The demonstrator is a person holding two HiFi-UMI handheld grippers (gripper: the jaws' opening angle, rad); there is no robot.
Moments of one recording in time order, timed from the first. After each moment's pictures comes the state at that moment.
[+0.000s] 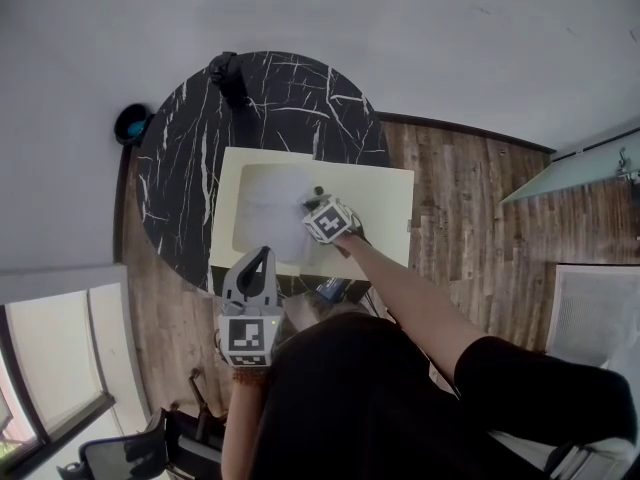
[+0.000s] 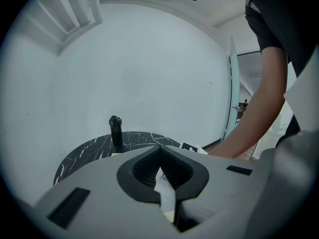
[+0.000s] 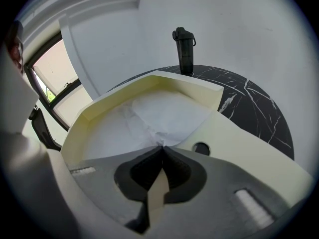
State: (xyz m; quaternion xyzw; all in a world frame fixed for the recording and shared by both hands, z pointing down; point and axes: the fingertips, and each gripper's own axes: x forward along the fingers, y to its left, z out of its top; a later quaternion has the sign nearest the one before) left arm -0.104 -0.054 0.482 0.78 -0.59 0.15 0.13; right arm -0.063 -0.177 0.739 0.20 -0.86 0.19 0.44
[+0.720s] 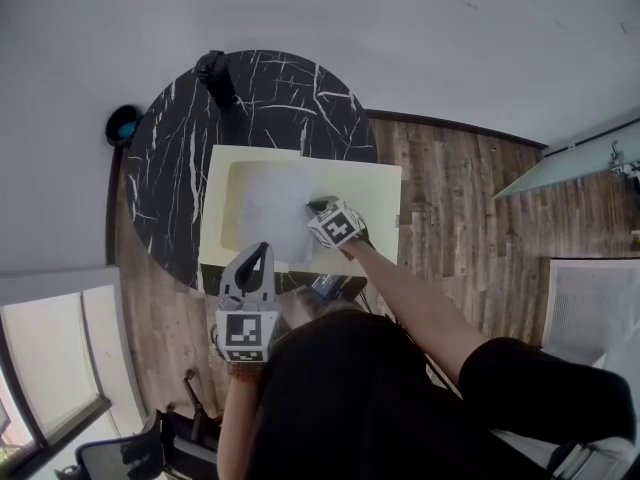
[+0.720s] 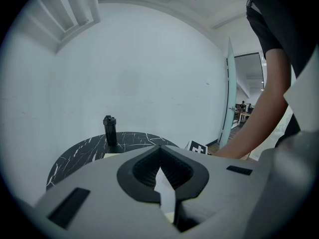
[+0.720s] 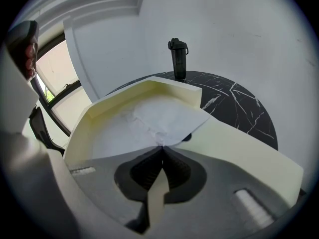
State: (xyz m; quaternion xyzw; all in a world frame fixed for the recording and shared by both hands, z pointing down) left arm -0.081 -0.056 0.486 0.79 -0.58 0.15 0.13; right arm -0.020 -0.169 0.729 0.22 -0.86 0.18 0.42
